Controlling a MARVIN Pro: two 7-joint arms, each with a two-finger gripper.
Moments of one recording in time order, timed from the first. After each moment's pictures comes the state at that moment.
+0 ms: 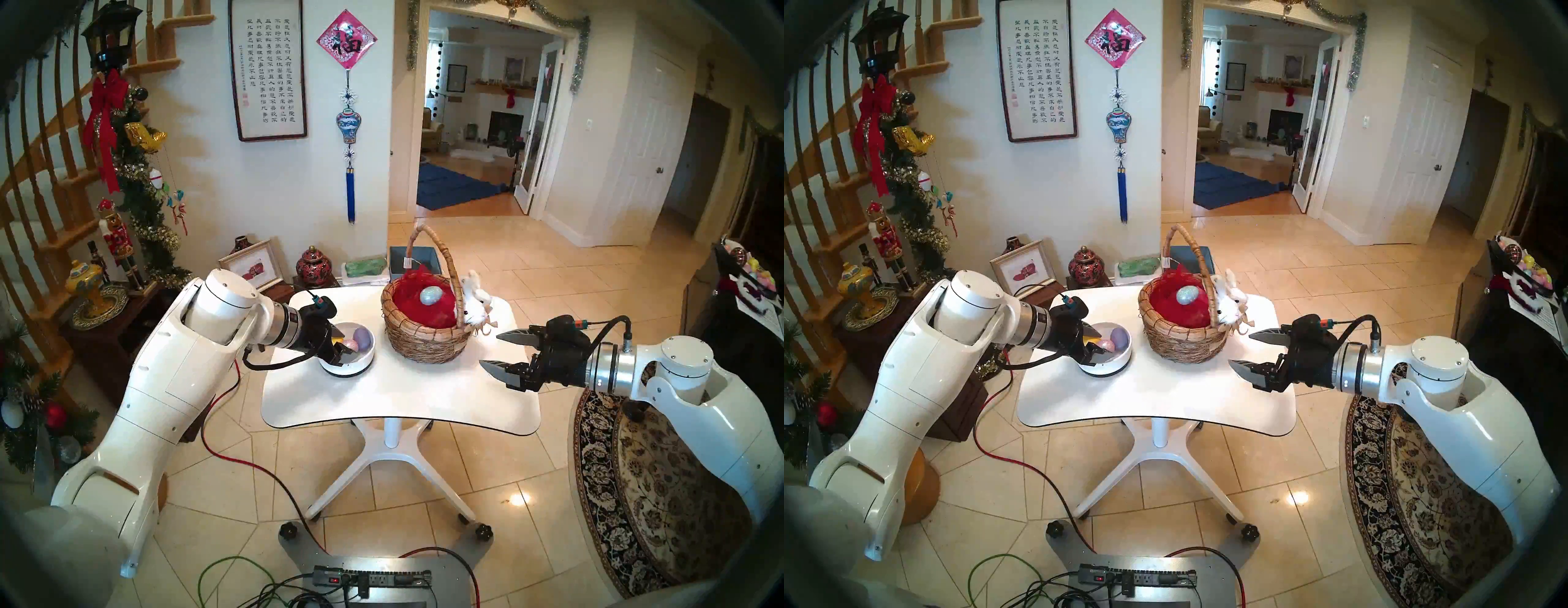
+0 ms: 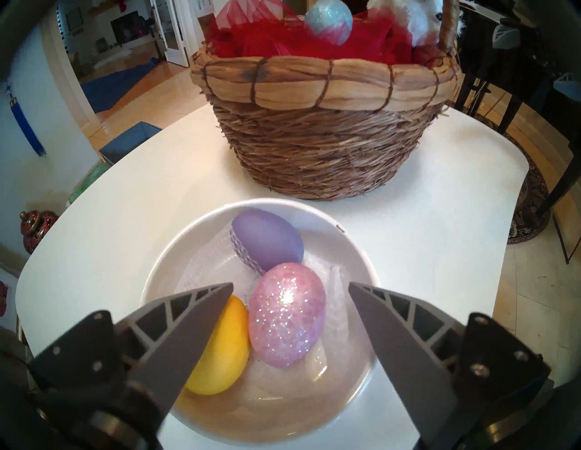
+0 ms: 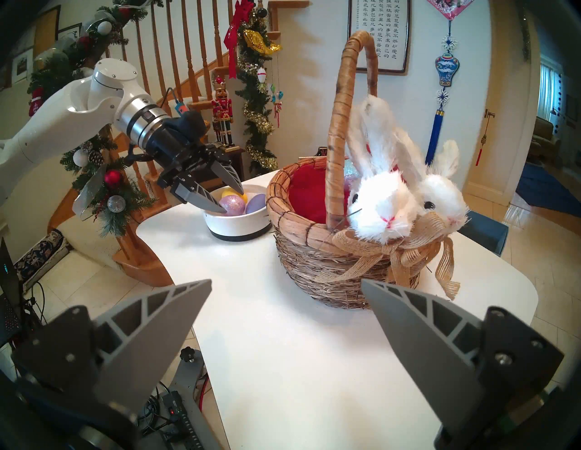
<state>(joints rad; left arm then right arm) 1.15 -1.08 -1.29 -1.52 0.14 0.69 -1.05 -1.81 -0.52 1.58 -1.85 0.81 0.22 0.70</state>
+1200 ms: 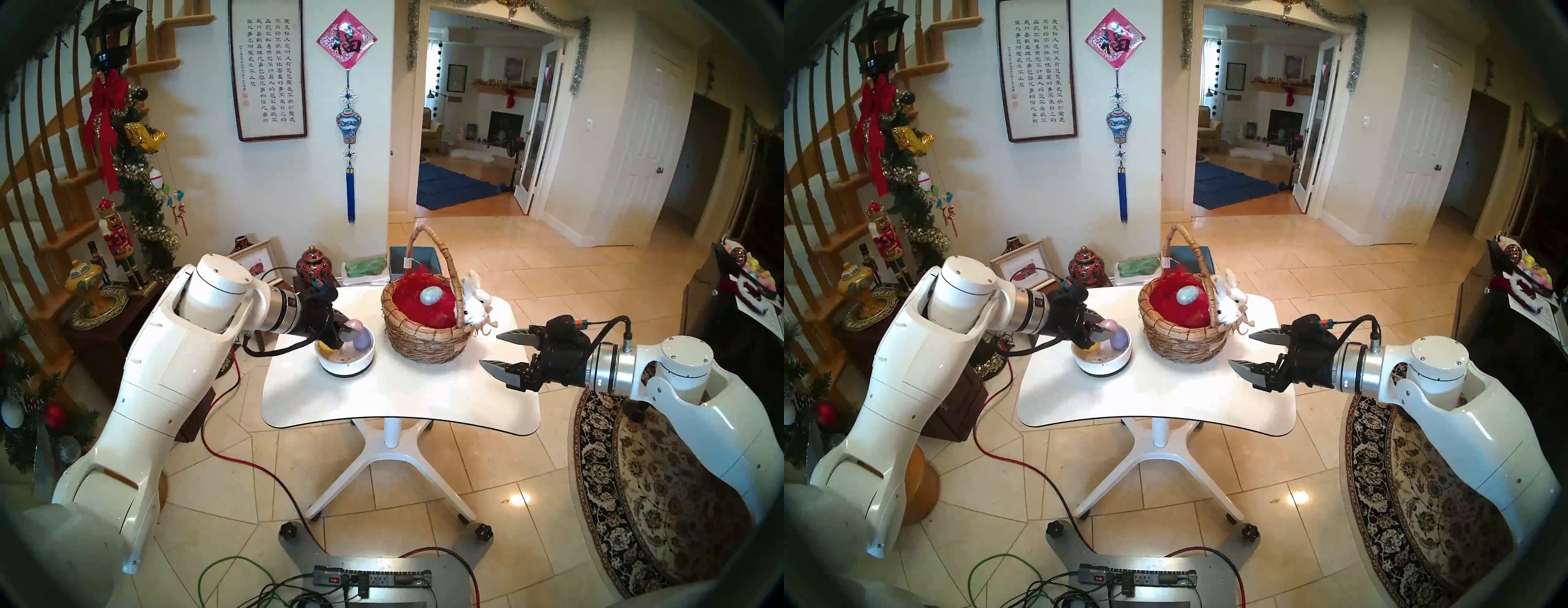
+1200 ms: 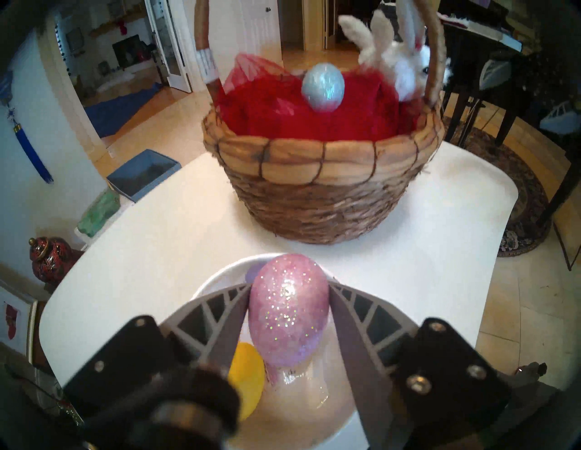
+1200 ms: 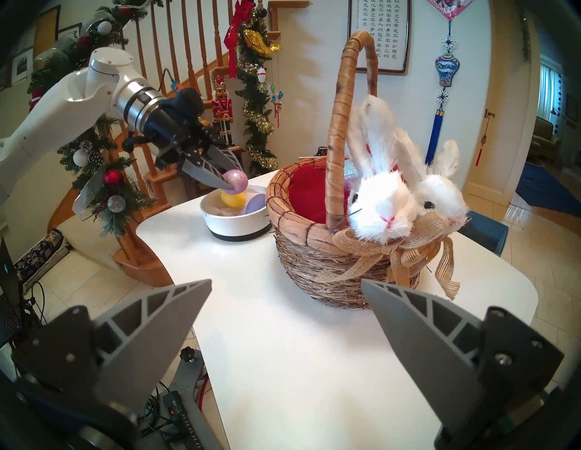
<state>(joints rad) 1.12 -1.09 -1.35 -1.59 0.10 0.70 -1.08 -1.81 -0.52 1.58 -1.85 0.81 0.22 0.70</state>
